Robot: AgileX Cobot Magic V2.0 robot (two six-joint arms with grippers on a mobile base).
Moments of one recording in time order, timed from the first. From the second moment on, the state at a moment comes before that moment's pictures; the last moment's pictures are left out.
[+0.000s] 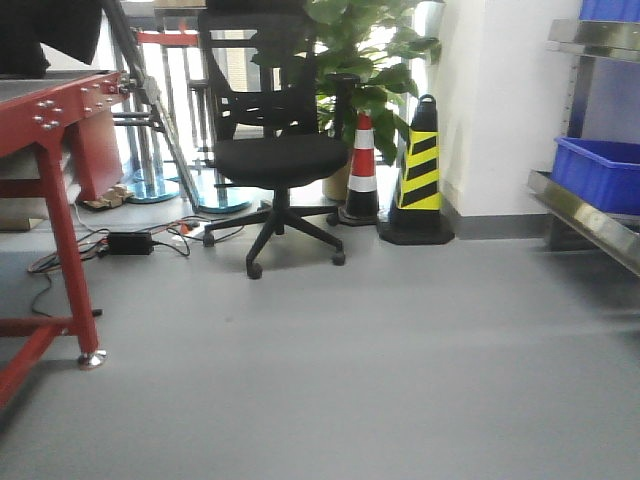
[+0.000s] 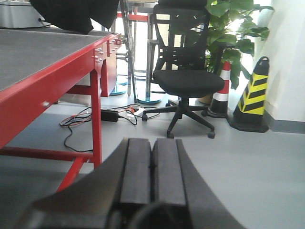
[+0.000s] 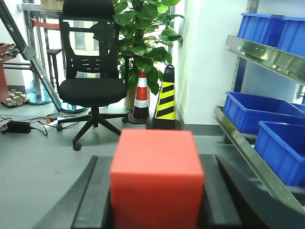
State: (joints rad) left arm 0.02 -0.01 0.03 -0.05 0.02 0.01; right arm -0.03 0.23 -0.27 0.06 0.09 -0.05
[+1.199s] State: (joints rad) left arm 0.02 -0.01 0.03 -0.05 0.02 0.01; right arm -0.03 0.23 -0.27 0.06 0.09 -0.05
